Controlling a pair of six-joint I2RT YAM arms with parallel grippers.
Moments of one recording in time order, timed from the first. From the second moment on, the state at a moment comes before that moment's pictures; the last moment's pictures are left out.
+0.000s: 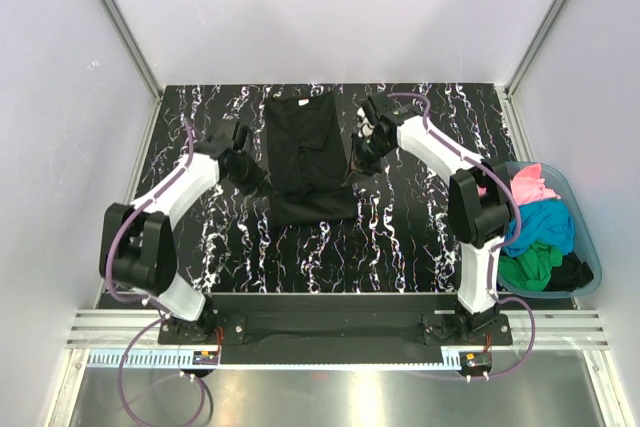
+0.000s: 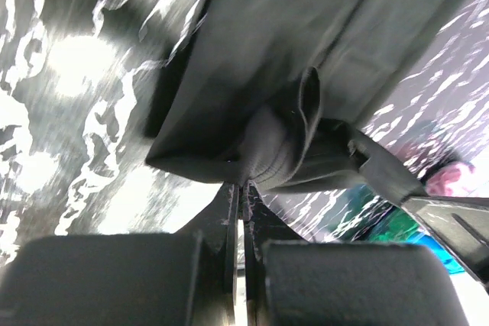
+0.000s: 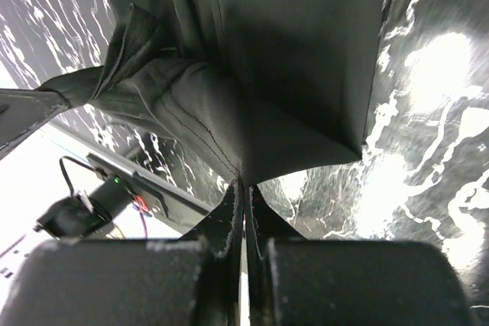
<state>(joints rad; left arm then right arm) -0.26 1.55 1.11 -0.71 0.23 -1.00 0.46 1.99 1.66 -0.87 -0.45 0.55</state>
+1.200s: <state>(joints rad) -0.13 1.92 1.48 -0.60 0.32 -0.87 0.35 2.37 2.17 -0.86 -0.53 0.53</state>
